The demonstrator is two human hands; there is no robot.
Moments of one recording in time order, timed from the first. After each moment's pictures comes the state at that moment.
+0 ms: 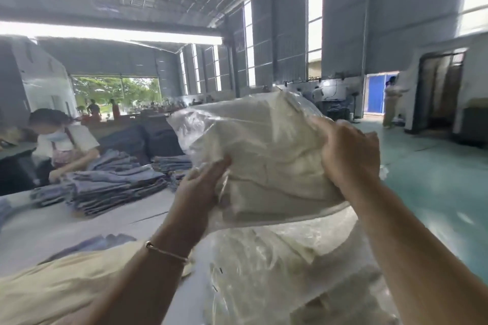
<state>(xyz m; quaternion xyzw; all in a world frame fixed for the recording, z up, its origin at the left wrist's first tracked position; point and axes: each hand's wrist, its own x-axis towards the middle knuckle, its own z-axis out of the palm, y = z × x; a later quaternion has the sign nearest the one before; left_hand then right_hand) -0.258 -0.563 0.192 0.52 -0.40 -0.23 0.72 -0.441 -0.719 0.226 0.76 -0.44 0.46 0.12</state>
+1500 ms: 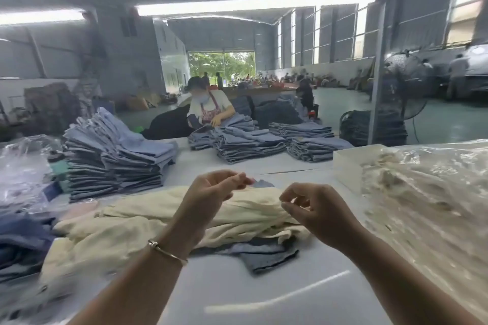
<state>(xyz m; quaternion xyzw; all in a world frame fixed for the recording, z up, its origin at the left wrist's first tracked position) -0.095 -0.248 0.150 0.68 -0.35 -0.14 0.63 -0.215 -0.428 0.125 0.92 -0.08 0.29 -0.25</state>
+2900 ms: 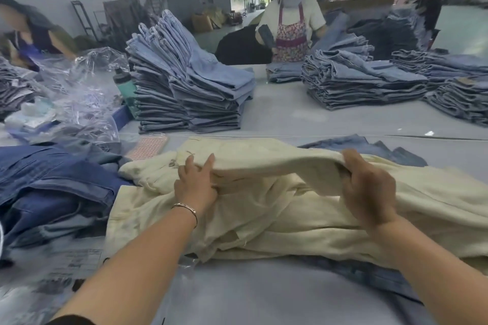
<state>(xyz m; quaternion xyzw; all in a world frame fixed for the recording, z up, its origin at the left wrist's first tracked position) 0.347 -0.108 -0.085 0.99 -0.07 0.03 0.08 0.195 -0.383 -0.041 0.90 -0.10 0.41 -0.12</state>
